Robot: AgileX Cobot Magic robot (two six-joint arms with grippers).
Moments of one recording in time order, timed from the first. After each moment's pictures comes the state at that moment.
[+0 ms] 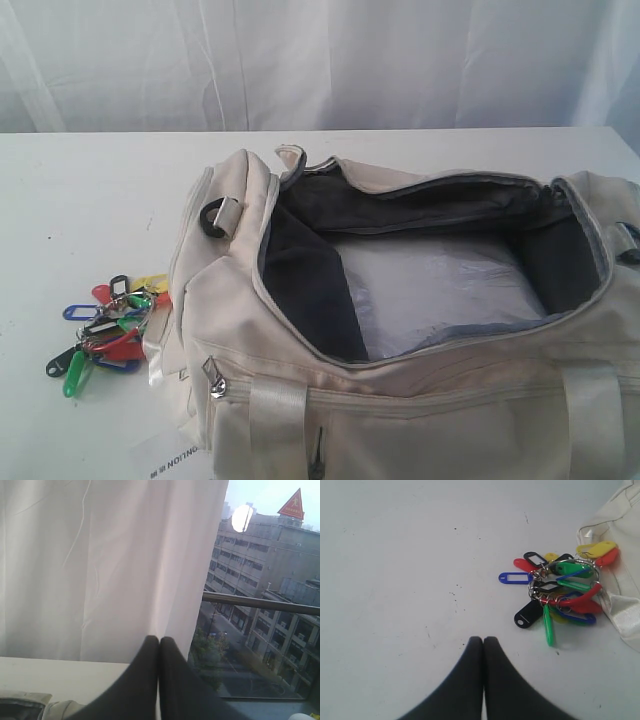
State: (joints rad) left arm -0.01 0.01 0.02 -0.08 0.43 0.05; right arm 0.45 0.23 -0.84 -0.75 0.72 0.42
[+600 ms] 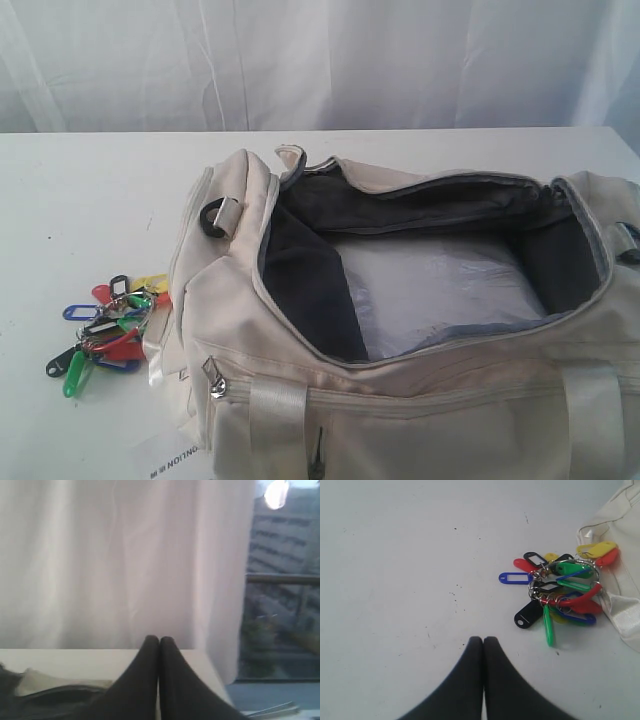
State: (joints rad) left arm -0.01 0.01 0.02 -0.08 0.43 0.05; right arm 0.45 0.23 -0.84 -0.53 0.72 0.42
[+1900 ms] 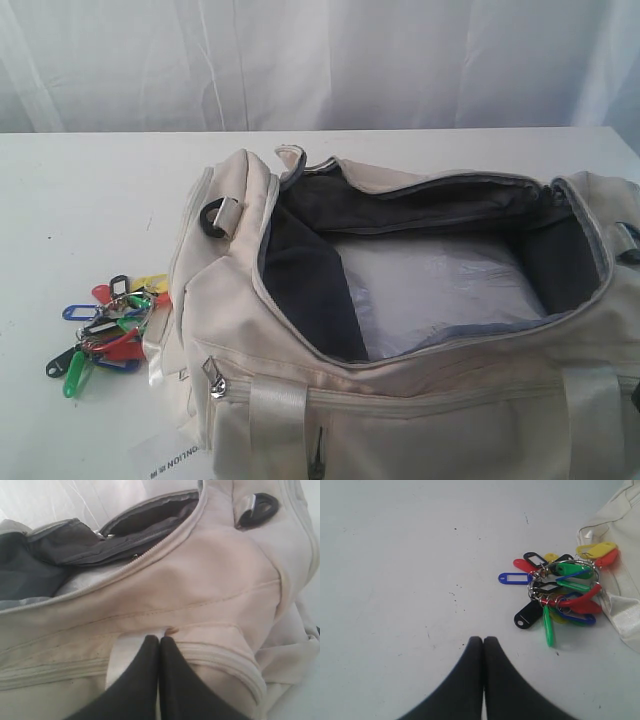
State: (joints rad) left arm -0.01 0.01 0.02 -0.08 0.43 0.05; right arm 0.45 0.01 0.00 -0.05 0.34 0.45
